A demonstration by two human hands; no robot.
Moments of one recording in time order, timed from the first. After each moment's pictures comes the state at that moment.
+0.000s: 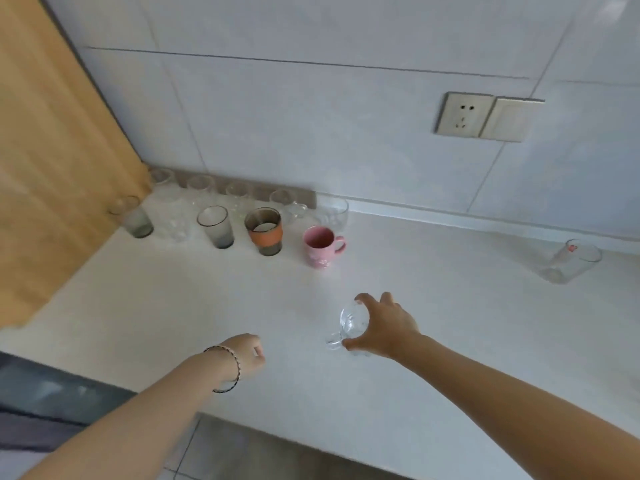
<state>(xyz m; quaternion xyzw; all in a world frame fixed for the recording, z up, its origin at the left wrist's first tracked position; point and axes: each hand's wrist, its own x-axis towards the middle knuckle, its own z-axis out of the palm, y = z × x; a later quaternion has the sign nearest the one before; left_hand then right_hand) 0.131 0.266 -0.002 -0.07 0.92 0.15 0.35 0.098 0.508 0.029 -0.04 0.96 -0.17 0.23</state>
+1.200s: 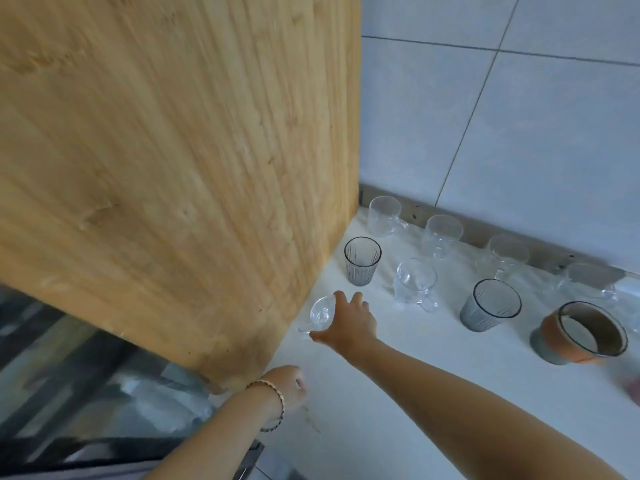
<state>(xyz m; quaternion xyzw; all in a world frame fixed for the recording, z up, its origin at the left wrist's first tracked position) 0.053 -0.202 -0.042 -0.20 0.88 0.24 0.37 -0.051 -0.105 -0.032 -0.14 0.94 -0.19 0.24</state>
